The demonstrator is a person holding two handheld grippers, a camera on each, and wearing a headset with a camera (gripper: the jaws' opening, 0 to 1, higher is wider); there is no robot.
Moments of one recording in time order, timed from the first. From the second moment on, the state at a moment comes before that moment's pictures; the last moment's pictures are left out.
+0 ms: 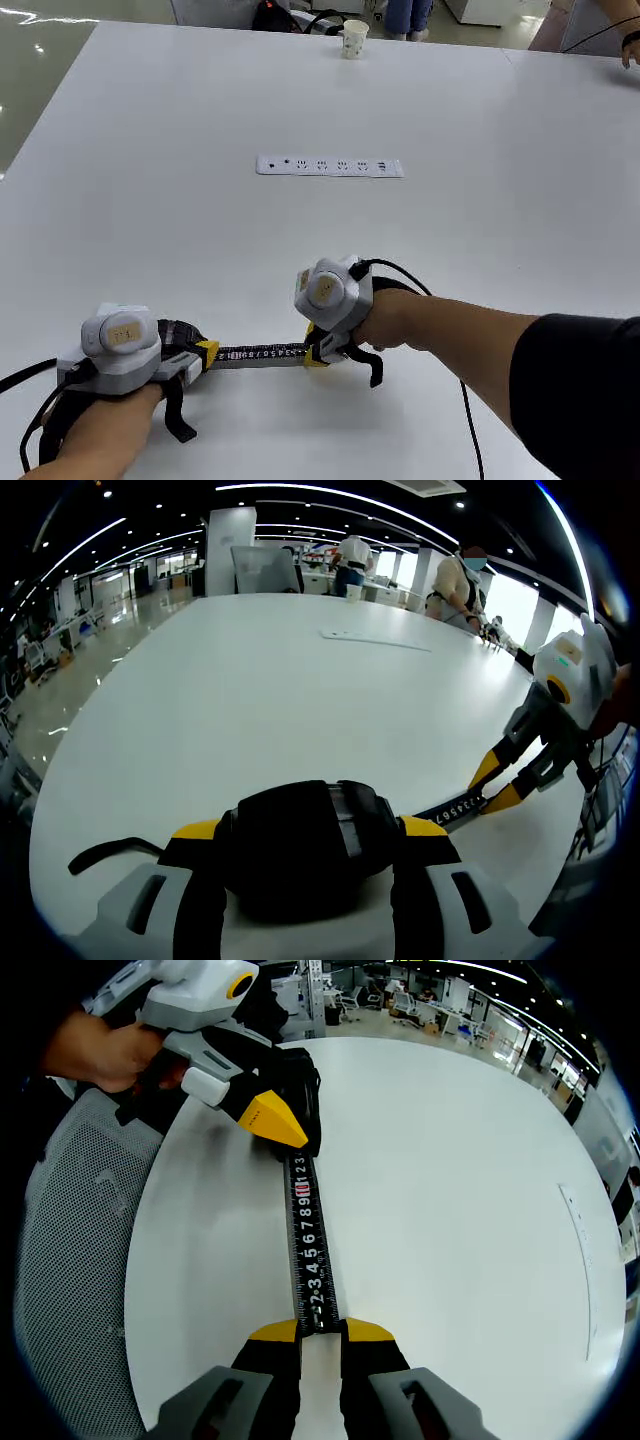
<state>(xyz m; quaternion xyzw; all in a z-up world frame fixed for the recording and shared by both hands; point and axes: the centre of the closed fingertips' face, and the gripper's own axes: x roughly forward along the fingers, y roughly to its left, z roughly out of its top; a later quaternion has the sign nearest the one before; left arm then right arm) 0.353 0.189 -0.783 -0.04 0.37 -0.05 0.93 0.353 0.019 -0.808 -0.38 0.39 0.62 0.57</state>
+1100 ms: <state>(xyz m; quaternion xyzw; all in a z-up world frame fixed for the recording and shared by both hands) 0.352 0.188 -0.782 -0.04 0.37 -0.05 0.93 0.351 0.029 -0.808 -0.37 0.39 0.62 0.57</state>
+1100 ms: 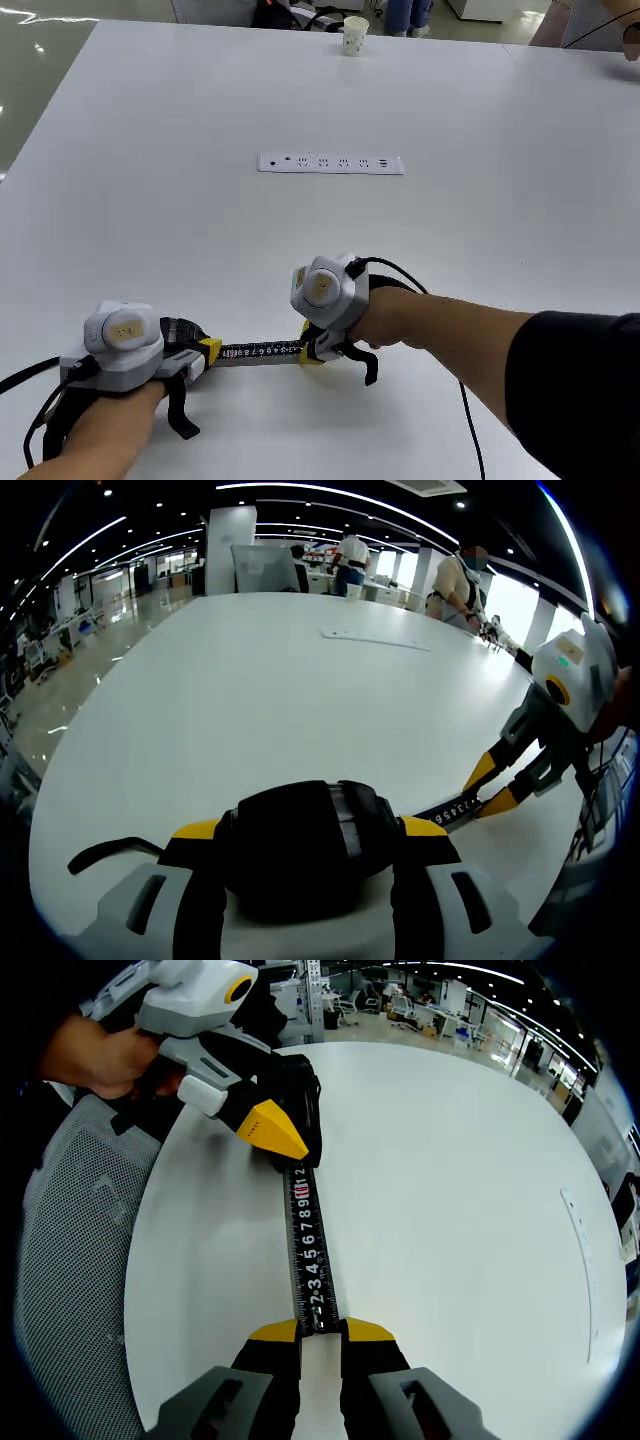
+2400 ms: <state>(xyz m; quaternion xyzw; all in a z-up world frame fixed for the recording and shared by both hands) 0.353 0.188 -0.783 -0.04 0.37 -0.05 0.93 0.350 0.040 -0.808 -0.36 0.38 0.62 0.58</state>
